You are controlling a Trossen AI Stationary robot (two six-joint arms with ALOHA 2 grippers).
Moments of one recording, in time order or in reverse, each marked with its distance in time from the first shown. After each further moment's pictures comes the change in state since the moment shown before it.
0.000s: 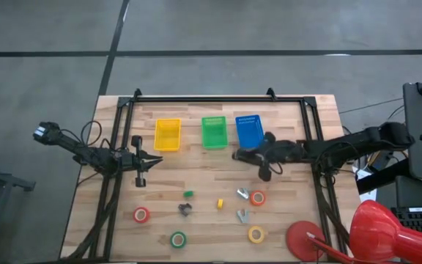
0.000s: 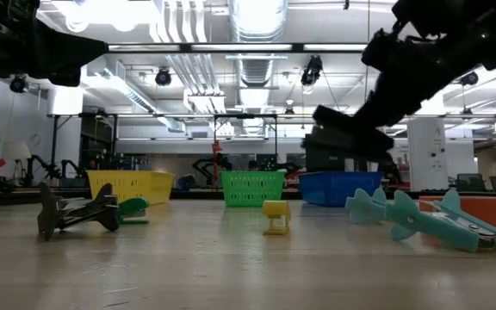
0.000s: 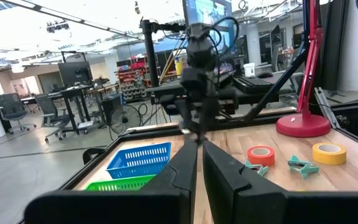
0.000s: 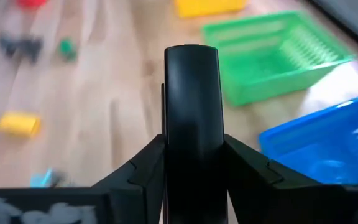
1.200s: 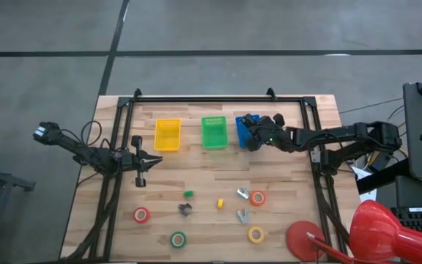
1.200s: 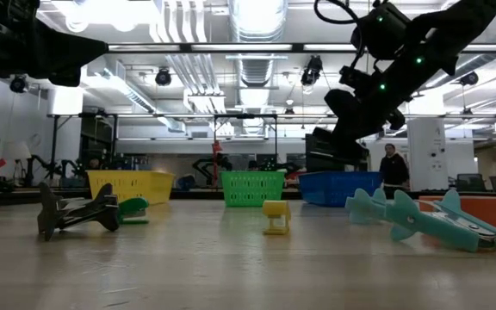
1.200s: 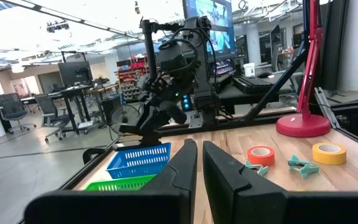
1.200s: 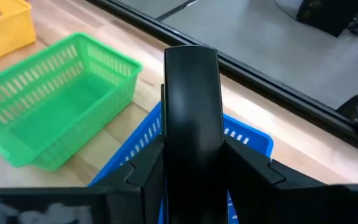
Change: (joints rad) left arm 0.000 0.000 0.000 0.000 0.000 0.000; right arm -0.227 0.192 0.134 -0.071 0.379 0.209
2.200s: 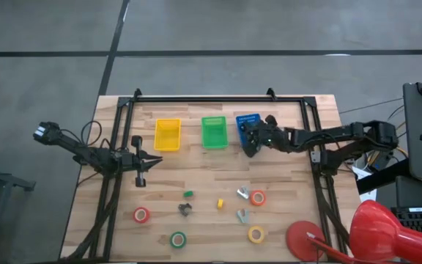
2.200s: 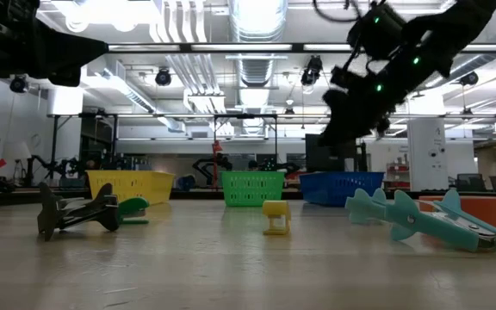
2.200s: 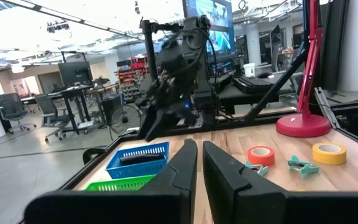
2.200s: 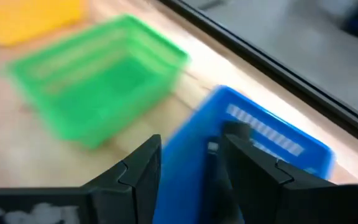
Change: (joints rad) left arm 0.000 0.000 0.000 0.000 0.000 0.000; right arm 0.013 0.022 0.007 0.073 -0.178 -0.137
